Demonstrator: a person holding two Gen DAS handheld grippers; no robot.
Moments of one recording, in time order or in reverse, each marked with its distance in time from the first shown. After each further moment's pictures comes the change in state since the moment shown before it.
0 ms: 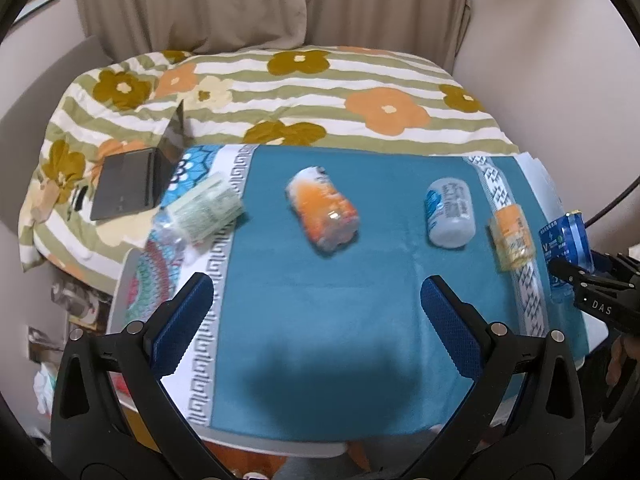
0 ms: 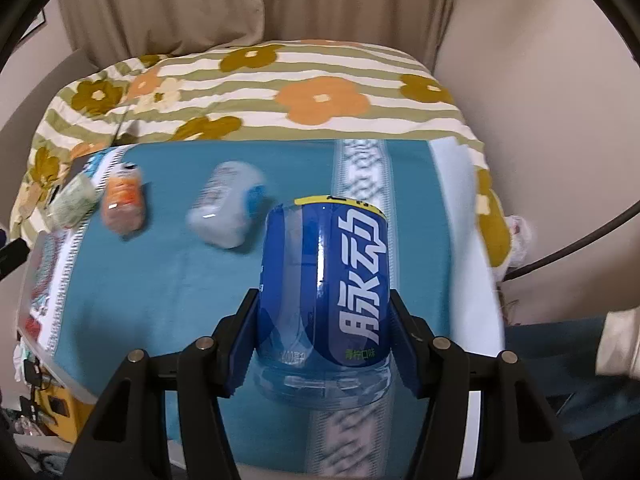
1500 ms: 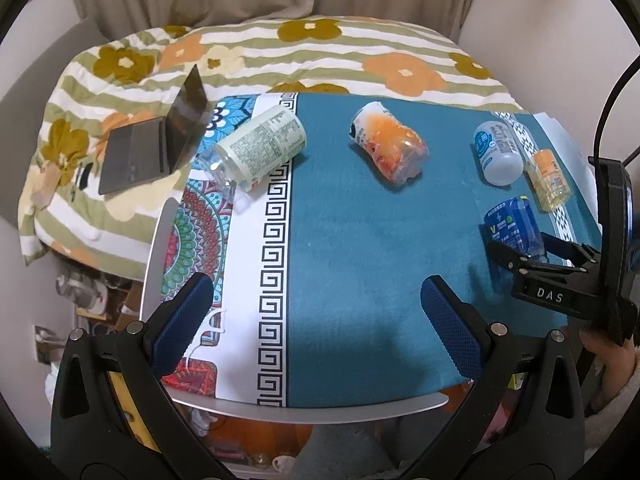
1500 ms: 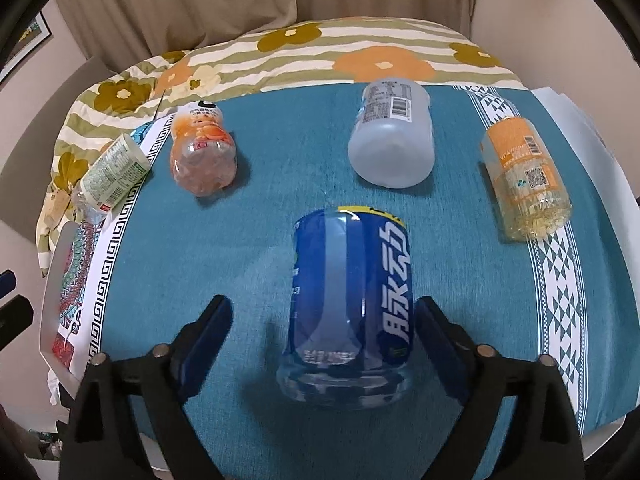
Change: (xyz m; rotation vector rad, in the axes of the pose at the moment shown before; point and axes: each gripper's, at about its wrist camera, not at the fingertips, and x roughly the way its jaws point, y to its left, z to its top) left arm 0.020 0.072 -0.043 0.037 0.086 -0.004; right arm 0.069 0.125 -0.038 0.095 0.024 0.146
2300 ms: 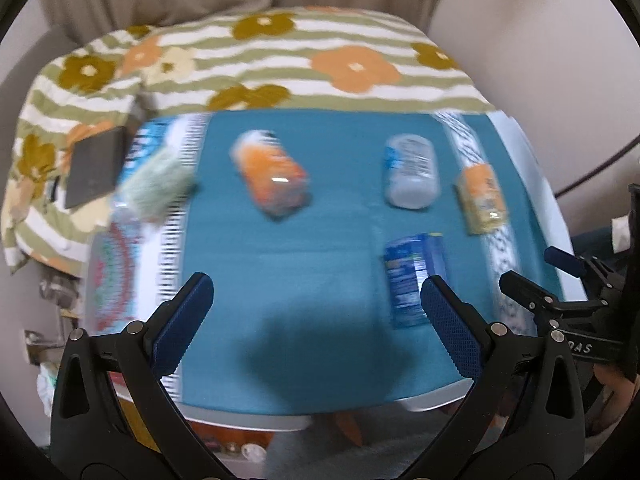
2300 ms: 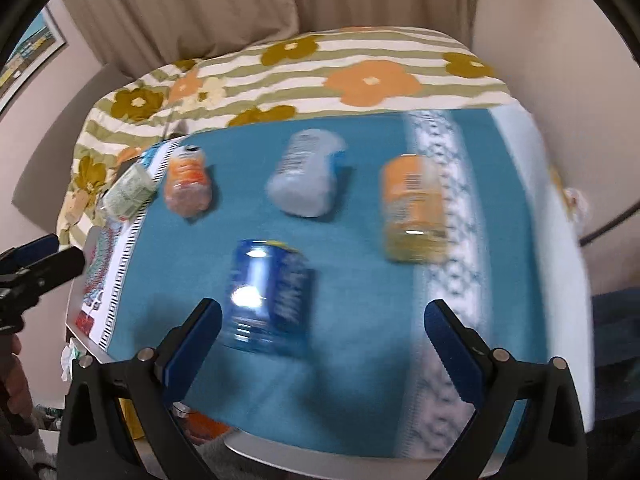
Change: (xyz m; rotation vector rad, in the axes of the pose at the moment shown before) left arm -0.003 -0.127 0.055 0.025 0.089 -0.078; right arm -0.076 -0.095 0.021 -0.028 0.016 0.056
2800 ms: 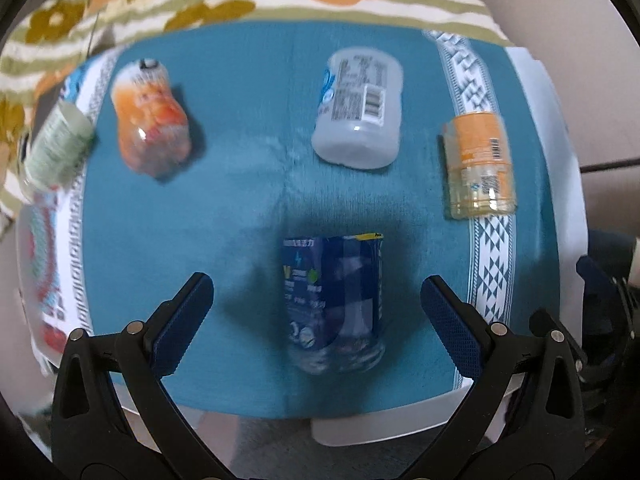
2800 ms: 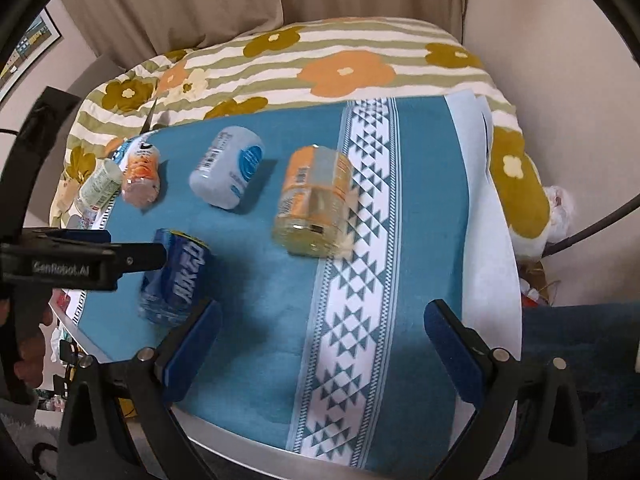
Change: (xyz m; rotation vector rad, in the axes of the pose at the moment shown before) left arm 0.105 -0.078 0.025 -0.078 0.326 0.021; right arm 0.002 -0.082 0.005 -0.040 0.050 0.006
